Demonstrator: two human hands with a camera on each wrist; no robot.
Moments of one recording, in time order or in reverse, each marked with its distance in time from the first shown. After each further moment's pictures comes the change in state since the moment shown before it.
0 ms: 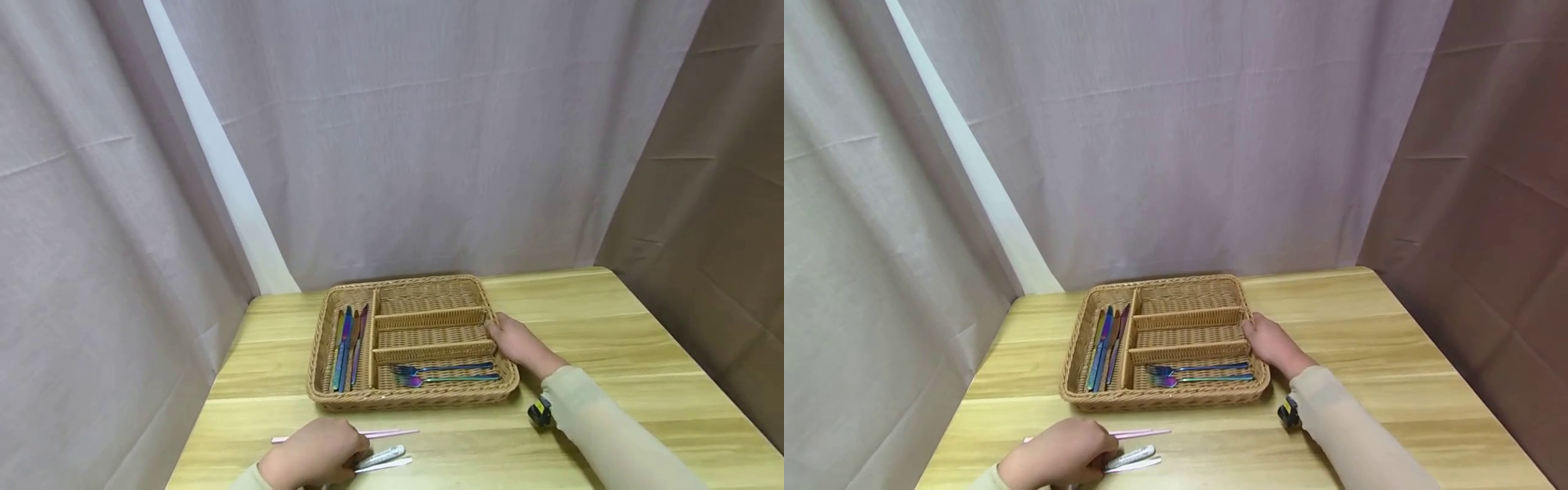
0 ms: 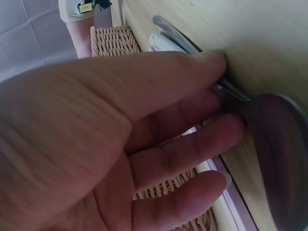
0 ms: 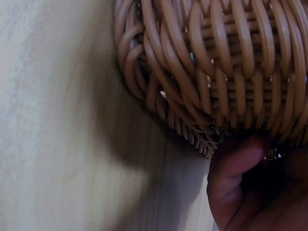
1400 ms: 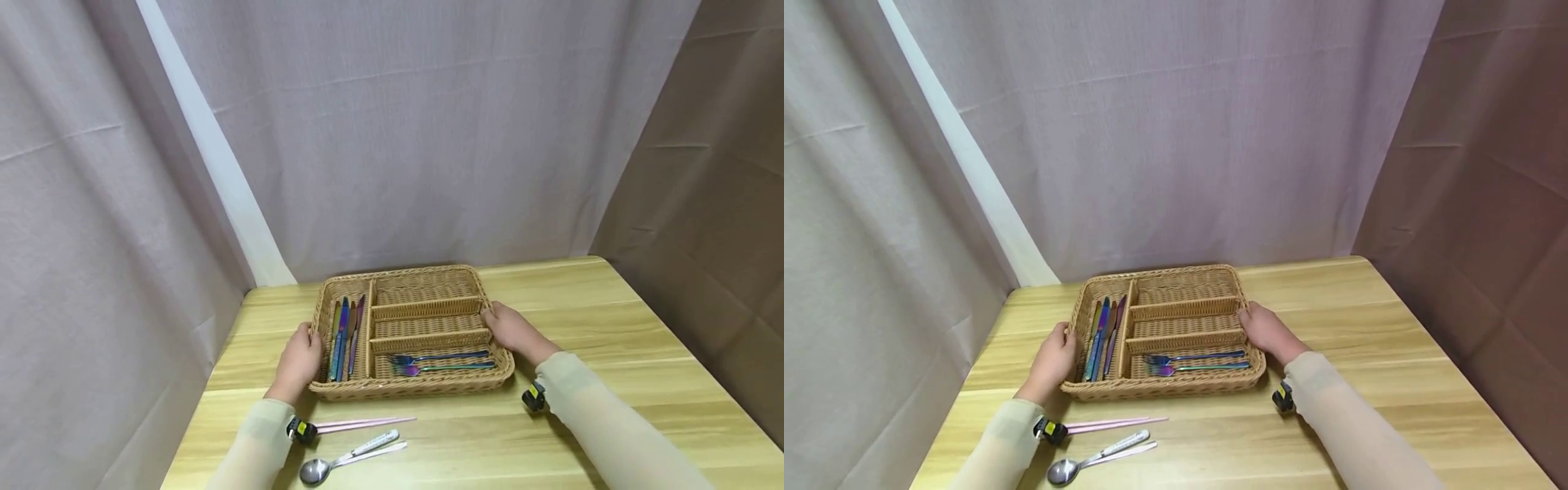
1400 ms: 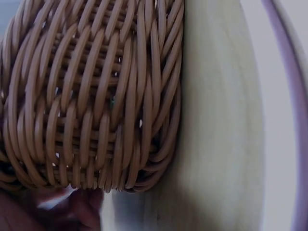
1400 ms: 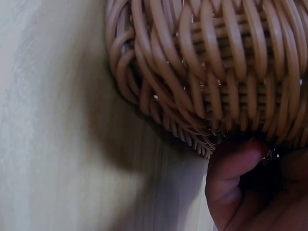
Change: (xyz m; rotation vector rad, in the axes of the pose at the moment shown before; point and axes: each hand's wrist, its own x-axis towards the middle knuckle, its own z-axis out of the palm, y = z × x) left_hand 0.046 -0.122 0.010 -0.523 0.665 -0.851; right_hand -0.001 -0.005 -0.005 0.013 -0.015 0.009
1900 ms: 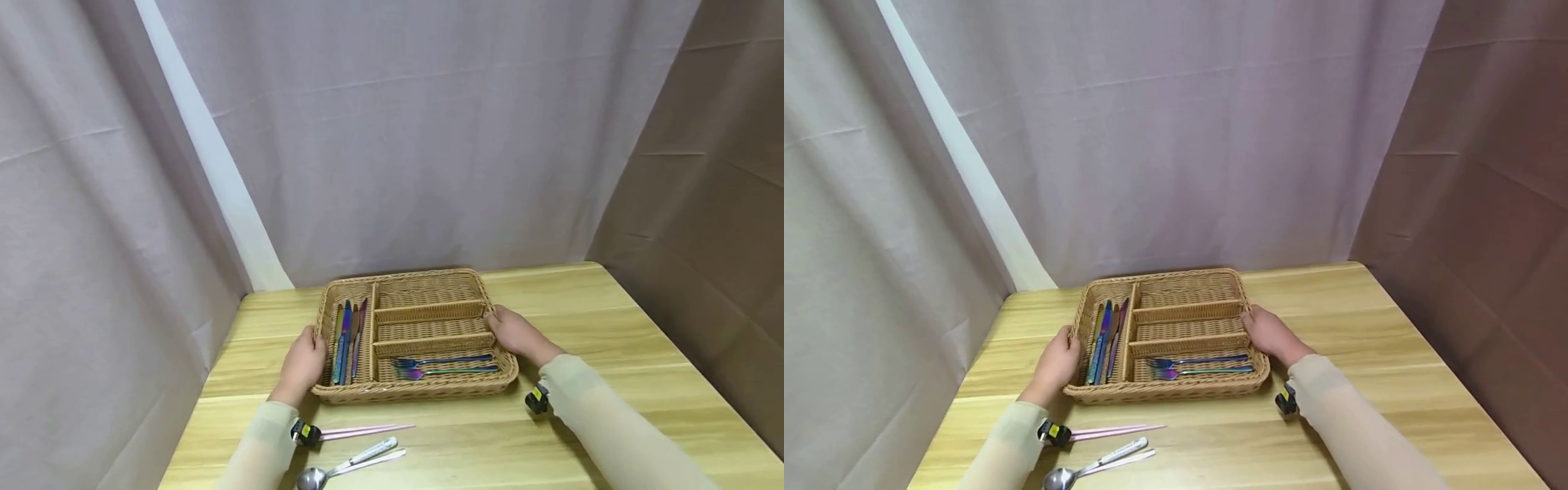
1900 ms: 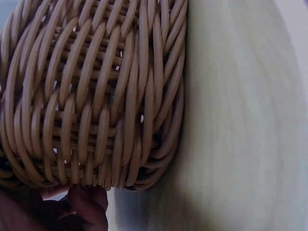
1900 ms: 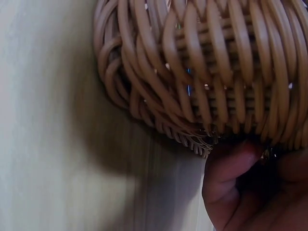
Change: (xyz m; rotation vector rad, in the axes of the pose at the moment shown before) left_hand 0.003 -0.002 0.005 -0.053 -0.082 -0.023; right_hand -0.001 0.000 -0.002 -0.024 -0.008 -0.009
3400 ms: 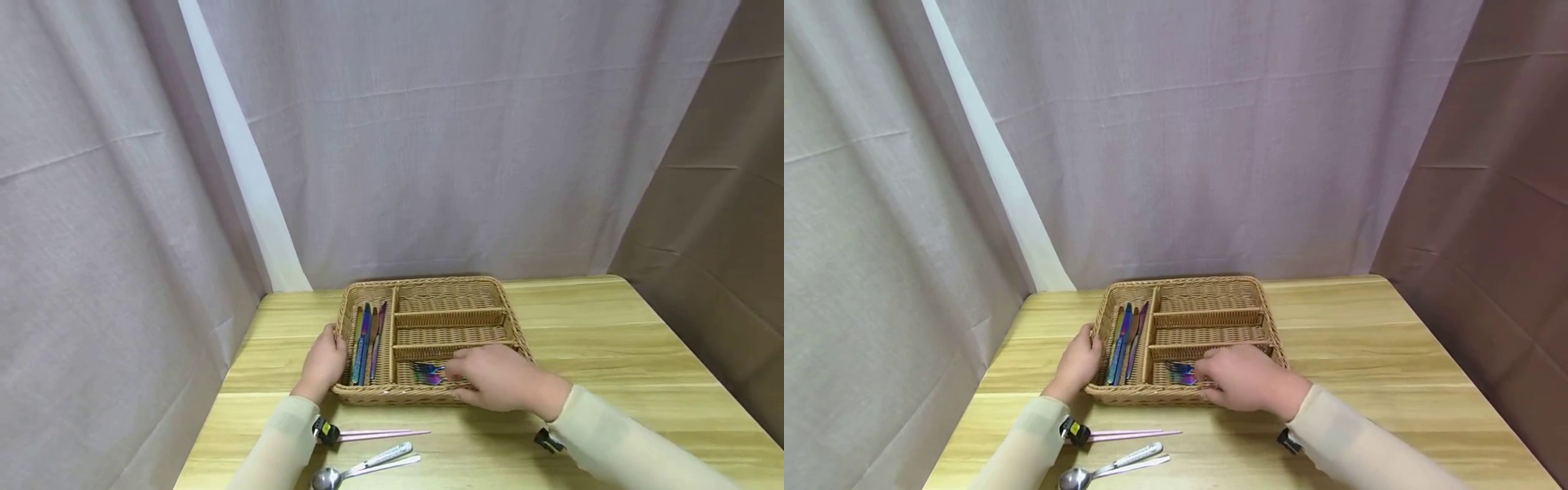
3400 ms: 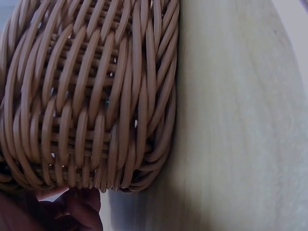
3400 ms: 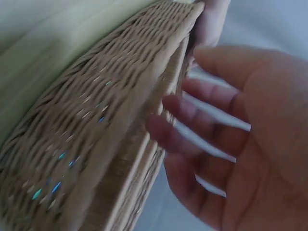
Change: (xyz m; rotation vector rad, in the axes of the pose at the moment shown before) left_hand 0.001 0.003 0.002 0.014 0.055 -0.006; right_hand -0.070 -0.132 0.014 -0.538 -0.081 -0.756
